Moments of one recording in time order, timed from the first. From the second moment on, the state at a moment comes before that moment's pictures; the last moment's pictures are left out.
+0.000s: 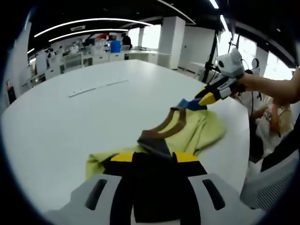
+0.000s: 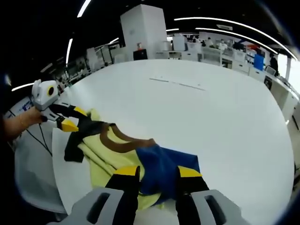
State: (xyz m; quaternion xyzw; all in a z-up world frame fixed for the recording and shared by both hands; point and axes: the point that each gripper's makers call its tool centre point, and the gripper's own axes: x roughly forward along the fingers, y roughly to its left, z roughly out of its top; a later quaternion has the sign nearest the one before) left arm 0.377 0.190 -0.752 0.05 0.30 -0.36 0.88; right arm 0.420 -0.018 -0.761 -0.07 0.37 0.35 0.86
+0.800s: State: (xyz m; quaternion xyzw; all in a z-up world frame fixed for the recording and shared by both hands) left arm 0.376 0.198 -0.758 0.04 0.31 -0.33 0.89; right arm 0.414 -0.021 -0.760 -0.08 0.37 0.34 0.86
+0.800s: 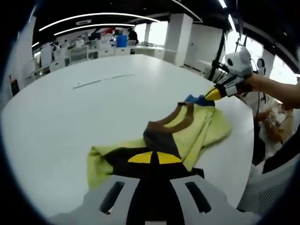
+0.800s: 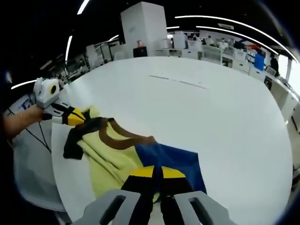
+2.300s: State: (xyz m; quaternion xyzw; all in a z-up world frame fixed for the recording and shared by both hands) left arm 0.499 0.233 -0.618 0.03 0.13 -0.20 0.97; right arm 0.495 0.003 -0.657 -0.09 0.23 0.29 0.92
